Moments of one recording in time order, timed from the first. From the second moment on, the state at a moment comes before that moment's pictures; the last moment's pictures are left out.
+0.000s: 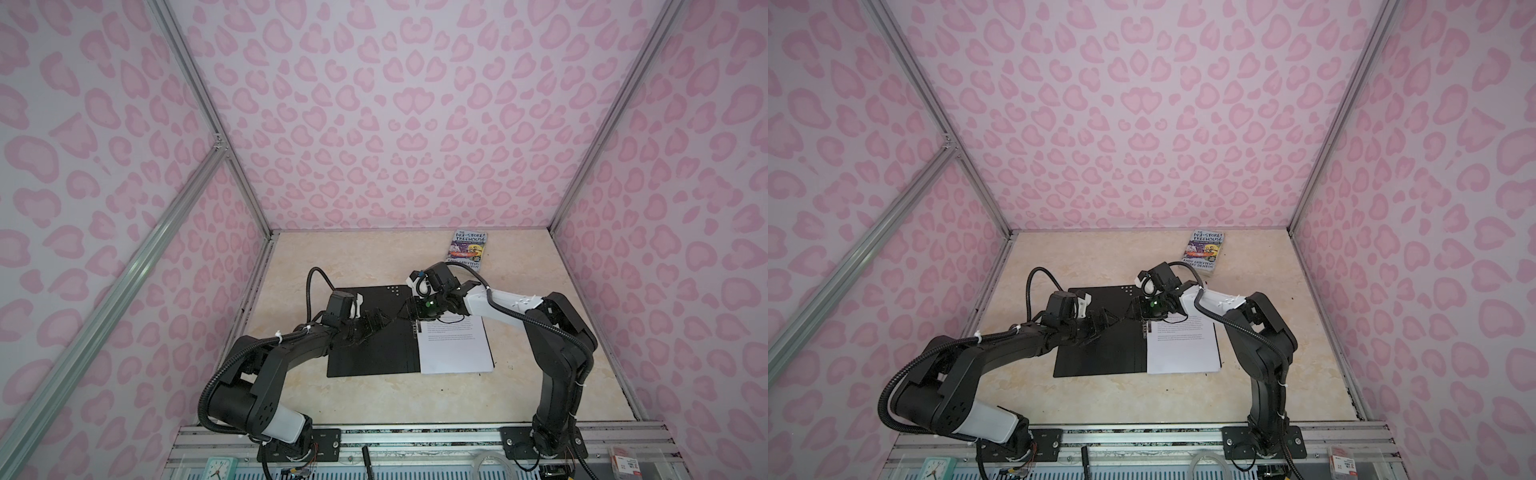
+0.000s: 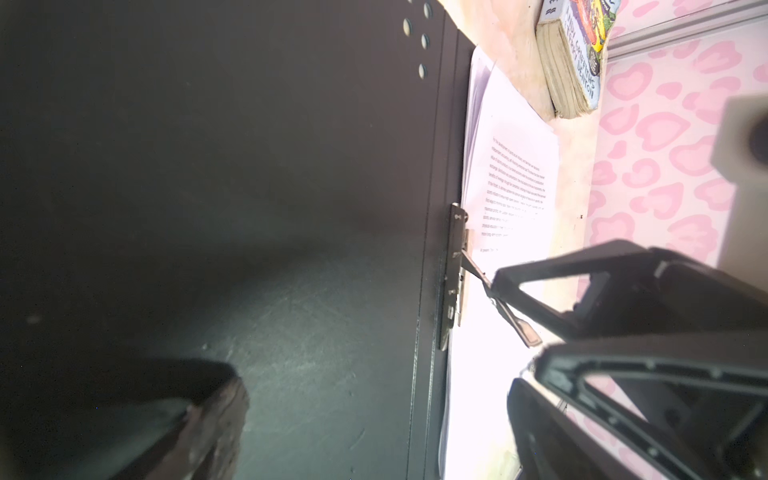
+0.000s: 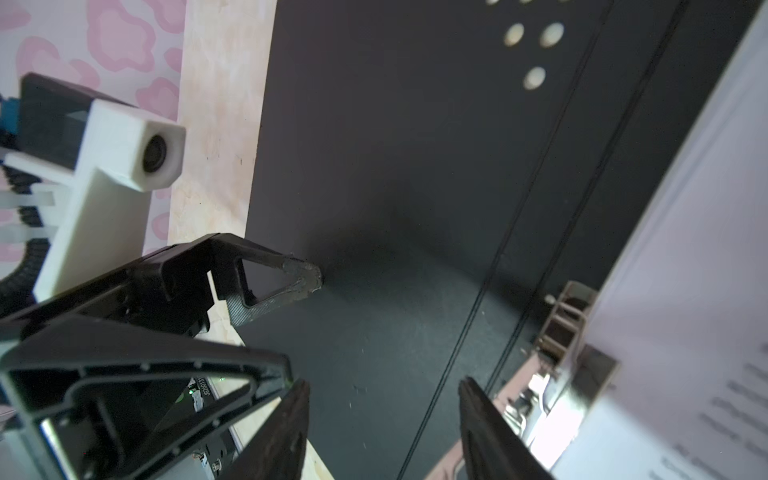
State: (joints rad) left arm -0.36 1.51 0.59 0.07 0.47 -0.79; right arm 0.62 1.88 1.21 -0.28 -0.52 0.51
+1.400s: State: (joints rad) left arm -0.36 1.44 0.57 0.04 0.47 -0.79; right arm 0.81 1.61 0.82 0.10 0.02 1.43
